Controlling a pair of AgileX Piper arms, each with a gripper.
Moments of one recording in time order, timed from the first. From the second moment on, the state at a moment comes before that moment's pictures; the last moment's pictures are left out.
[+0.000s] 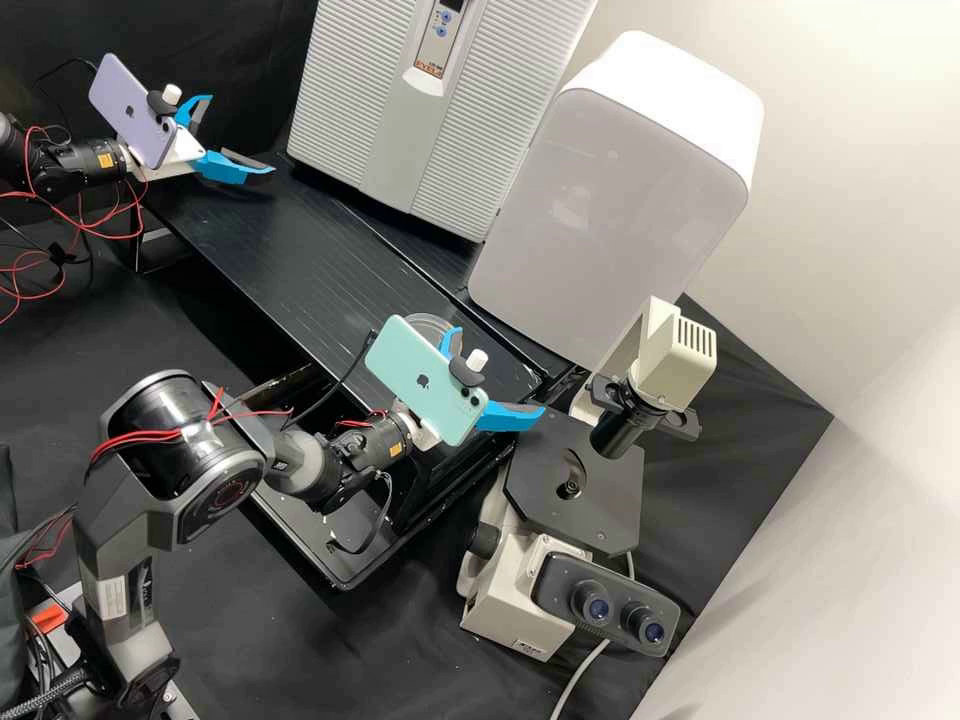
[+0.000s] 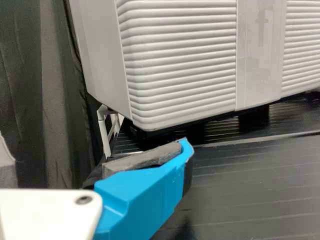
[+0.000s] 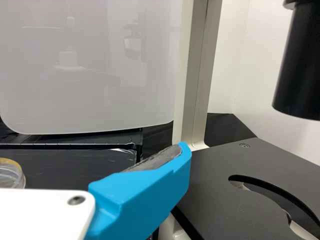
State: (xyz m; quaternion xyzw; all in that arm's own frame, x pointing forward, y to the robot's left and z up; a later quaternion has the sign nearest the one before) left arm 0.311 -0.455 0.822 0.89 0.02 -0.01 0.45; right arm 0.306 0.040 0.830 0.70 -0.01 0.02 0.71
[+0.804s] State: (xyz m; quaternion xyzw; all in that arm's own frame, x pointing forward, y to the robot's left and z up) left arm 0.311 -0.455 0.822 0.89 0.02 -0.01 0.45; right arm 0.274 0.070 0.799 0.70 0.07 0.05 0.71
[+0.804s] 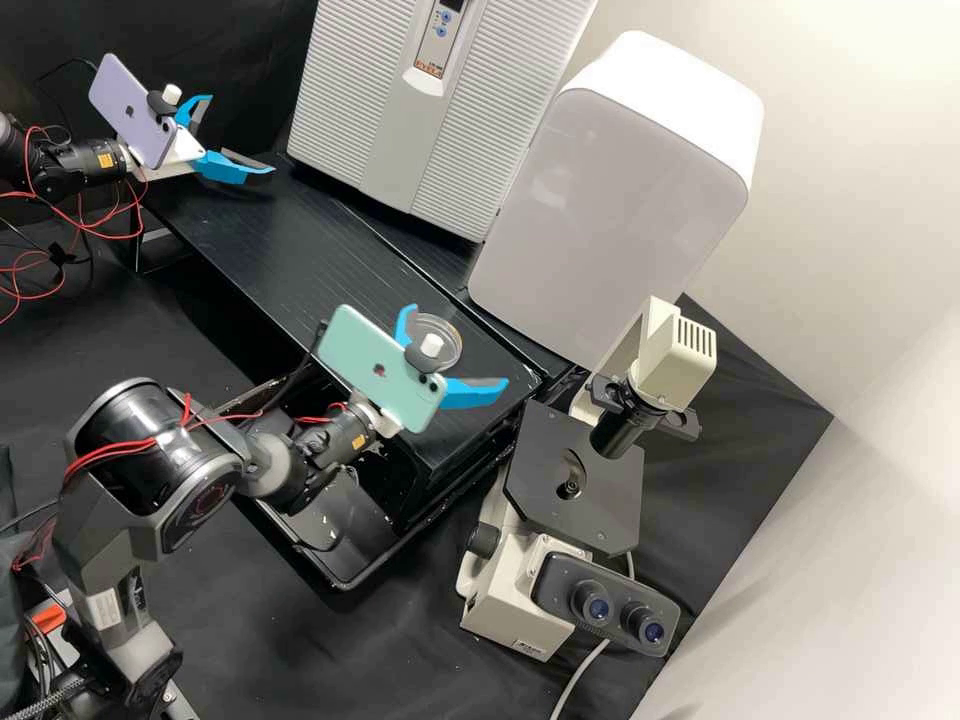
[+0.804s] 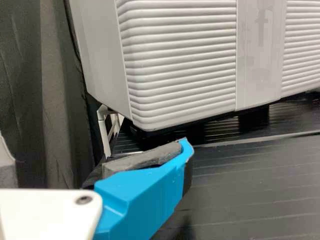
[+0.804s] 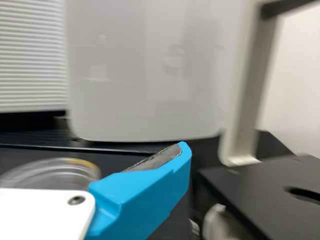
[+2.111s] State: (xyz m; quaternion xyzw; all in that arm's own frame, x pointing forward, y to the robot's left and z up) left arm 0.311 -0.455 0.822 0.89 0.02 -0.01 0.45; right arm 0.283 0.065 0.748 0.67 0.11 0.02 0.73
